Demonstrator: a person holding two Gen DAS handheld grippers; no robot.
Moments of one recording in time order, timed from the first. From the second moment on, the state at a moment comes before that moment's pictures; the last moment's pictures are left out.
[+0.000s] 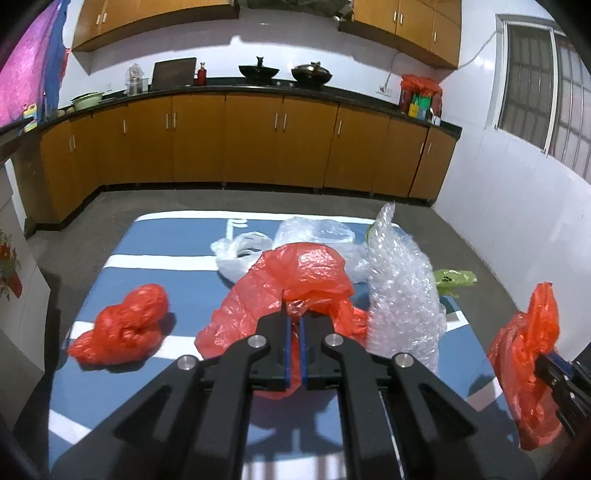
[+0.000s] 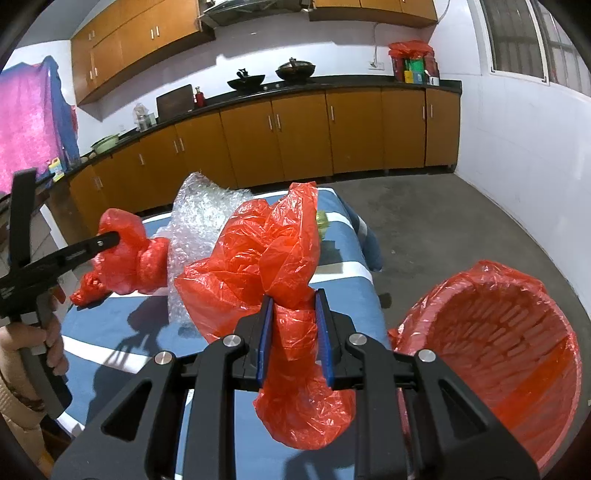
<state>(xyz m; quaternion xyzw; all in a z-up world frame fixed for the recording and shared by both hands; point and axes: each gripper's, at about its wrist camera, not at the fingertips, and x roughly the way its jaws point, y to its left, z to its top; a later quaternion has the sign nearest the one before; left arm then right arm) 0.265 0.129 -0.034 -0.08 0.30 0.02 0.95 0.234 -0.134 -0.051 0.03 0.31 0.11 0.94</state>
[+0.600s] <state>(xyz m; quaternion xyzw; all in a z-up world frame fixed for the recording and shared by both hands) 0.188 0.152 0.005 -0.11 0.27 0.03 0.96 0.201 -0.136 -0.023 0.03 0.27 0.12 0.95</state>
